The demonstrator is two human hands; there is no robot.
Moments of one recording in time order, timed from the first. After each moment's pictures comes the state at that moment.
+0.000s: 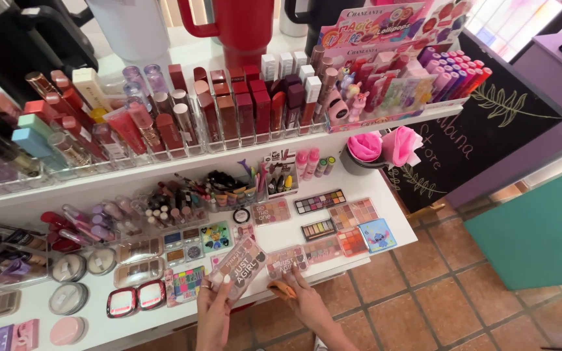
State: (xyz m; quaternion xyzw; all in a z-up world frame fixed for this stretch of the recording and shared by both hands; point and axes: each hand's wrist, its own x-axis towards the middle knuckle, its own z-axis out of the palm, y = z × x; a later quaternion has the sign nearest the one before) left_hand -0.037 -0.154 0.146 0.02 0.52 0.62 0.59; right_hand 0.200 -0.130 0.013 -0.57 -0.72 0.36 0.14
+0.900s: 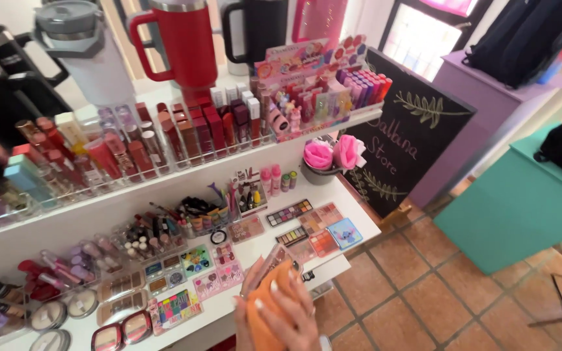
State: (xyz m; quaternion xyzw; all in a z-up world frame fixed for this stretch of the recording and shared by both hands) left_hand 0.067 -0.221 0.256 0.11 0.23 0.67 0.69; right_hand 0.097 -0.224 0.299 -0.47 -0.53 -0.17 0.68
